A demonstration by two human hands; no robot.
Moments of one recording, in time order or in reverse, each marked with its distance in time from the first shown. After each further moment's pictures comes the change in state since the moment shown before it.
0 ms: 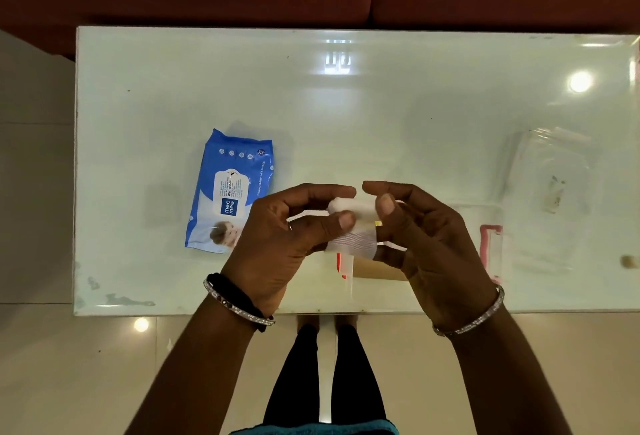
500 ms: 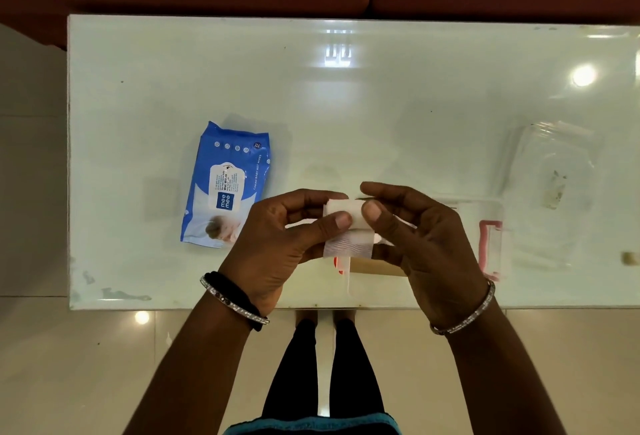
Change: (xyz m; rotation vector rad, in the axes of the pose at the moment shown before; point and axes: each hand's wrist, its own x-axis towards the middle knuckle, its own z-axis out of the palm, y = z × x) left_hand 0.003 -0.009 0.002 -0.065 0.042 -0.151; right_hand 0.004 0.008 -0.007 -0.060 0.049 0.024
